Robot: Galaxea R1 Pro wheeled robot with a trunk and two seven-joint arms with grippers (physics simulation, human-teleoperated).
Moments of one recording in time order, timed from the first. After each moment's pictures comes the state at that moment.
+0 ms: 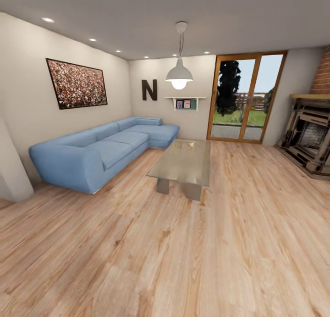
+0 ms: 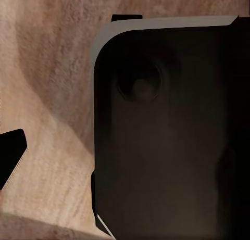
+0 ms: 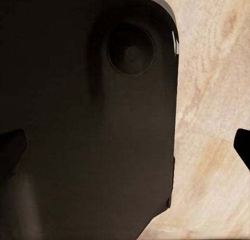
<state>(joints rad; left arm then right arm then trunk) 0.00 0.03 -0.01 -0.06 0.03 -0.04 0.00 0.00 0.00 0.00 0.00 -0.02 -0.06 0.00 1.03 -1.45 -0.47</state>
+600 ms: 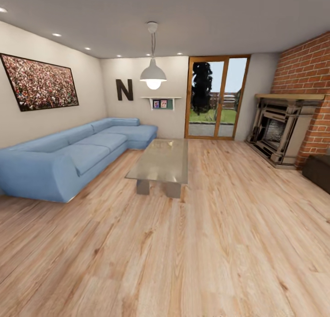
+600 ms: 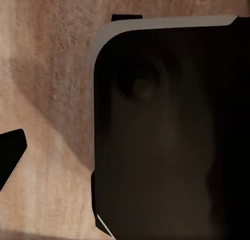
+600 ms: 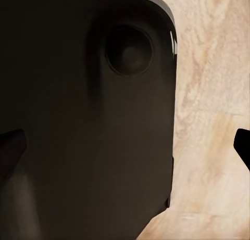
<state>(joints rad) 0.00 0.03 -0.01 -0.06 0.03 -0.04 0.00 0.00 -0.01 0.00 0.00 -0.02 -0.06 0.00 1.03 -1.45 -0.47</state>
